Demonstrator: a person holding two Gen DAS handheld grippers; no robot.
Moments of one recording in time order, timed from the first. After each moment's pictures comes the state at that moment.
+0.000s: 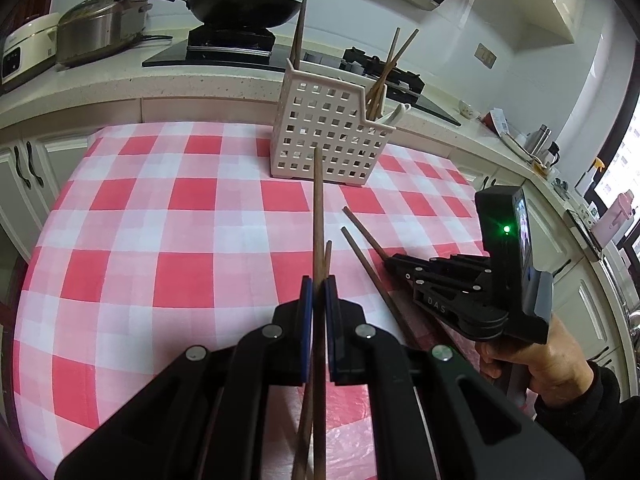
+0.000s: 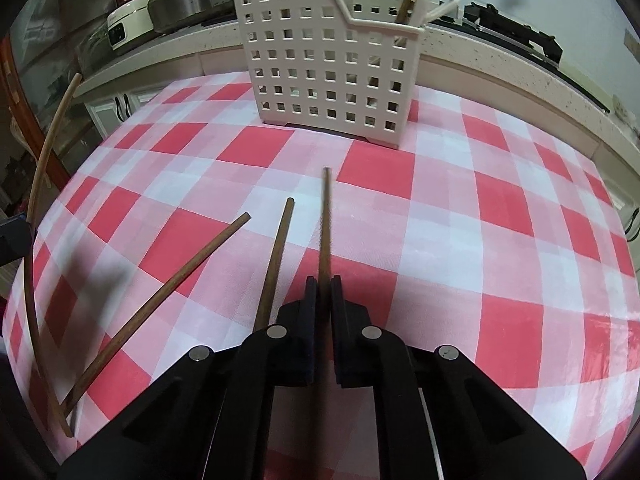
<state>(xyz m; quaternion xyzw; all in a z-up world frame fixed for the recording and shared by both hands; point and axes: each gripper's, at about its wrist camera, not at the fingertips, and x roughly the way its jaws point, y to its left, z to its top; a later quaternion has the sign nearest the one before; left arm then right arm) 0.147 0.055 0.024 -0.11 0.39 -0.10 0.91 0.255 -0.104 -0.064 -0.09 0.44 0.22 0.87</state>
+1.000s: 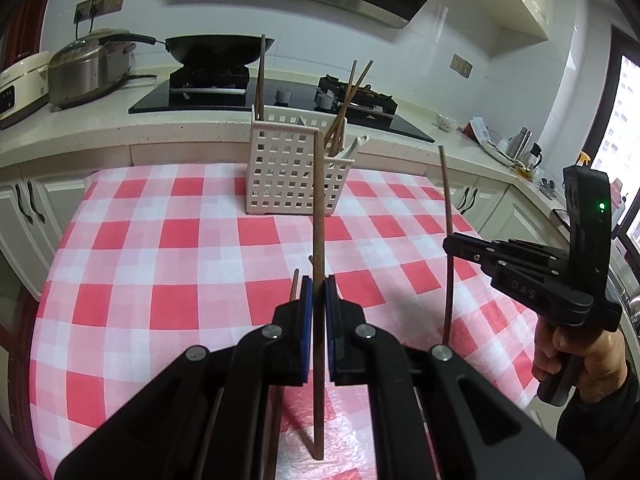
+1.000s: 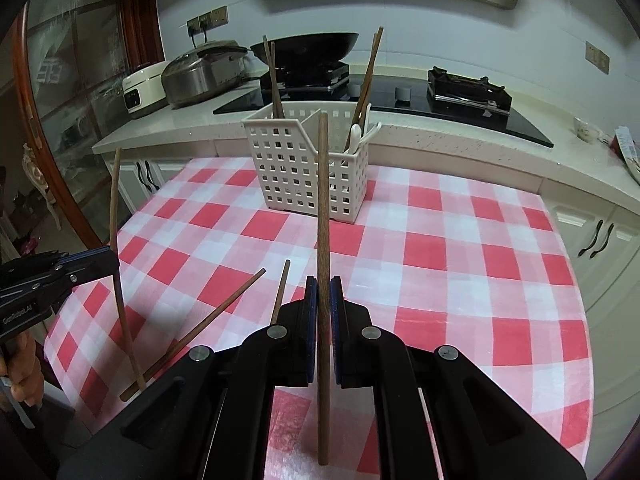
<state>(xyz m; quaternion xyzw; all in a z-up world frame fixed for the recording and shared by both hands) 0.124 0.031 0.069 -0.08 0.34 -0.12 0.93 0.193 -0.168 0.039 -0.04 0.35 0.22 0.91</state>
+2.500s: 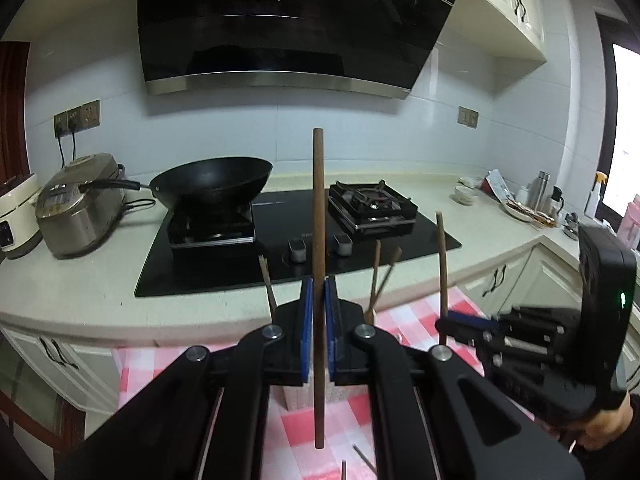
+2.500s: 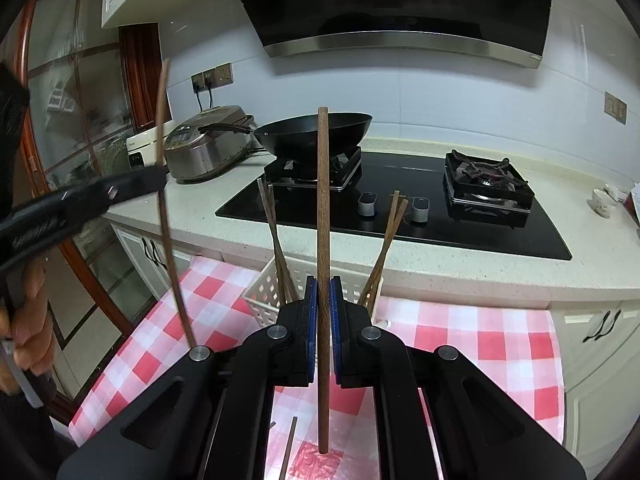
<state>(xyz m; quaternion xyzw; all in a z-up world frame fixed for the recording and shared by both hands) 0.293 0.032 0.251 -0.01 0.24 -0.09 0.97 0.316 -0.126 0.163 -0.03 0.28 0.25 0.93</state>
